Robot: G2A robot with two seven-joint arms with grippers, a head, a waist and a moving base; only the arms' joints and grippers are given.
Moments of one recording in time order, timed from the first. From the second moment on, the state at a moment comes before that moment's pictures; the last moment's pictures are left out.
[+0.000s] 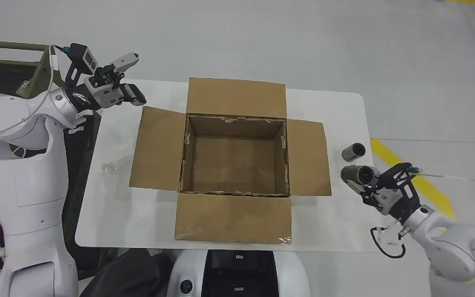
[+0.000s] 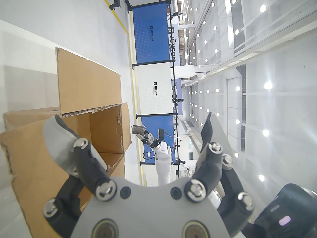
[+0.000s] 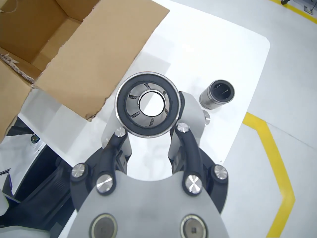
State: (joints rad) left arm 1.06 -0.99 -1.76 -1.61 -0.34 0.27 -1.11; right arm -1.82 -1.13 1.90 -1.97 -0.86 -0.67 0.60
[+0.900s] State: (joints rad) left arm 1.06 -0.99 -1.76 -1.61 -0.34 0.27 -1.11; right arm -1.73 -1.11 1.77 -1.71 -0.96 -0.59 0.59
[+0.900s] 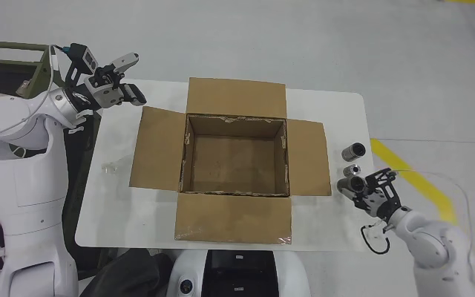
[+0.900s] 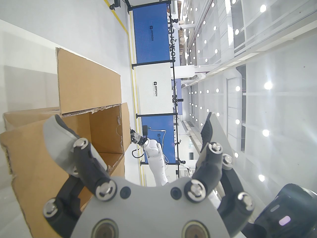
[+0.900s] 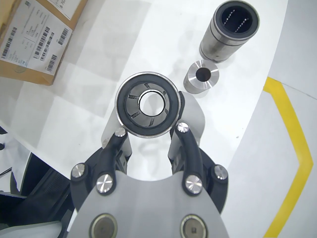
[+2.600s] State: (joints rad) left arm 1.06 -0.99 -1.76 -1.61 -0.34 0.27 -1.11; right arm -1.91 -1.09 1.83 -1.88 -1.00 -0.48 0.48
